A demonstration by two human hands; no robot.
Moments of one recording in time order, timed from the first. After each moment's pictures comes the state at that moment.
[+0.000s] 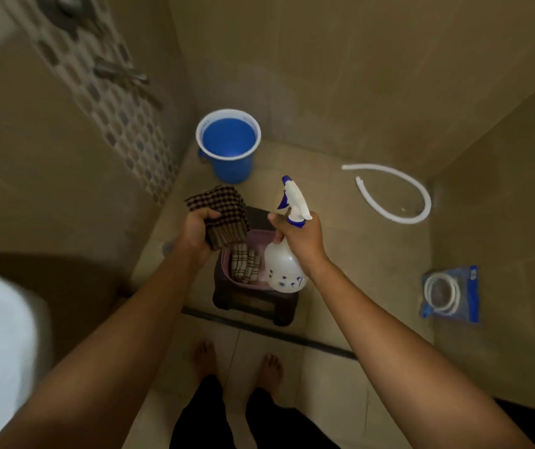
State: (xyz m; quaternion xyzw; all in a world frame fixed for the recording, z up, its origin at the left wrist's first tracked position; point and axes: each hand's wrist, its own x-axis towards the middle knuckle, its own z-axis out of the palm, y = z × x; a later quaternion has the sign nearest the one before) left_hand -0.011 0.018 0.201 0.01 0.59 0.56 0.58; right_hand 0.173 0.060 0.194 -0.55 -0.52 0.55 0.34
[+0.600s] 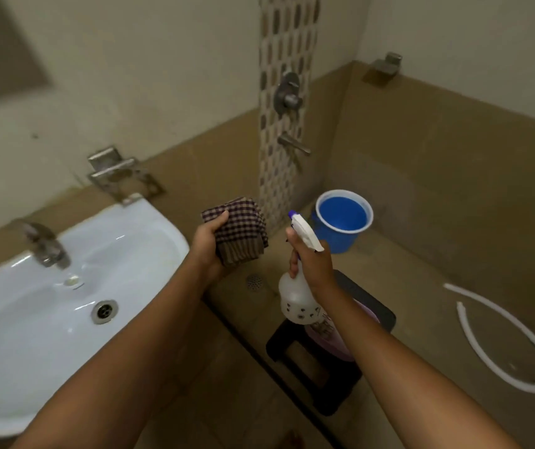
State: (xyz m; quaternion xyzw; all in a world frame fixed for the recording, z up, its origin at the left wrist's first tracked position) left_hand -0.116 -0.157 0.306 -0.02 0.50 0.75 0.43; right_hand 0.028 -0.033 0.278 -0.33 -0.61 0.67 0.26
